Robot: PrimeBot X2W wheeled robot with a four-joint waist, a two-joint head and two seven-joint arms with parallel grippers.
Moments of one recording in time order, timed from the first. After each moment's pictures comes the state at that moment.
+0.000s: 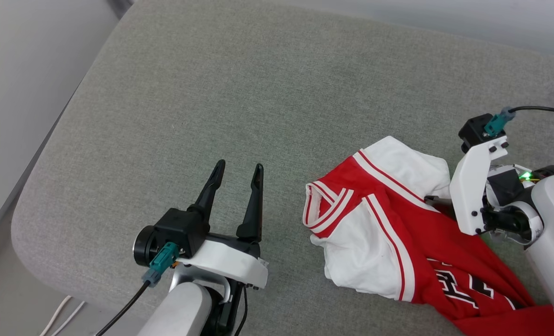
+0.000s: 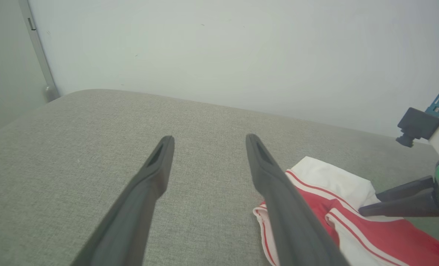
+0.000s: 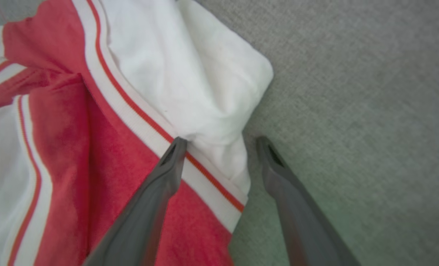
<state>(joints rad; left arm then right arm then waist) -0.28 0.16 -0.48 0.10 -0.45 0.16 -0.26 -0.66 -0.42 0.47 0.50 0.64 0.13 0.83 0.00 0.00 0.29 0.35</state>
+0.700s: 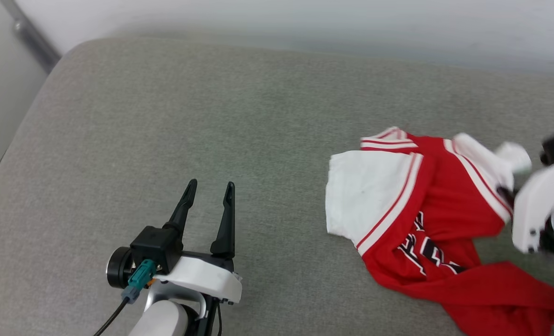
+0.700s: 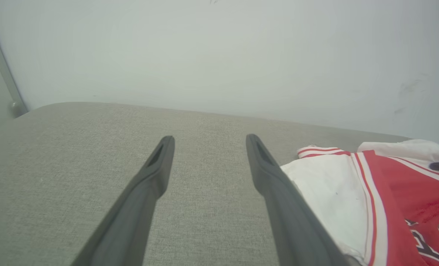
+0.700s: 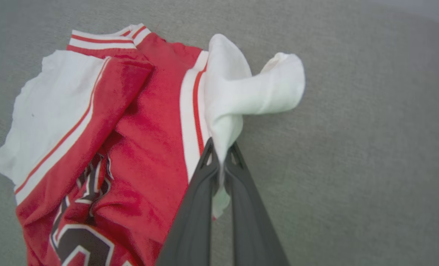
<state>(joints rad) -0.20 0.20 -0.41 0.09 -0.42 0.16 -0.25 -0.51 -0.48 0.22 0.38 0.53 0.13 0.60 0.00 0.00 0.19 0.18</state>
